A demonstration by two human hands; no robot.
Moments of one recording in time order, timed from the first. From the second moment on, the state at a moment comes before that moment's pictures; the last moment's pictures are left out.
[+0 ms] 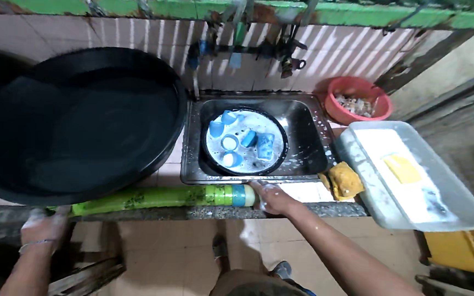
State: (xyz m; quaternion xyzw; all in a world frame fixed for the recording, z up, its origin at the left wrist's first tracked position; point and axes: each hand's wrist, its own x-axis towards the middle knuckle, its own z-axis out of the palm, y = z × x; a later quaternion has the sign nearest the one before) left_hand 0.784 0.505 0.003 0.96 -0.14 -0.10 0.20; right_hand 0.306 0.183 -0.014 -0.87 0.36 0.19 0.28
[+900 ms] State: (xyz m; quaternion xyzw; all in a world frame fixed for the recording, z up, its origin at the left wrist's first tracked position) left_hand 0.250 0.146 -0.018 0.58 -0.77 -0.28 -0.02; right_hand 0.037 0.115 0.021 -0.87 0.41 0.06 0.27
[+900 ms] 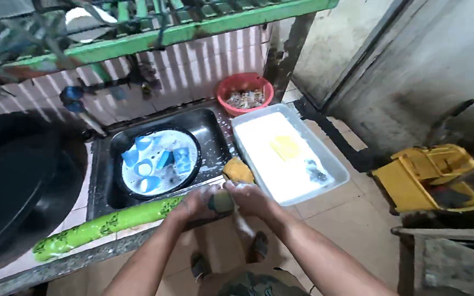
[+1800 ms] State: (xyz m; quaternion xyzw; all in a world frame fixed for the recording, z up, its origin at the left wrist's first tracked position) left_hand 0.246 0.149 -0.020 0.61 -0.74 -0.29 0.00; right_hand 0.001 0.074 0.040 -0.68 0.64 -0.30 0.18
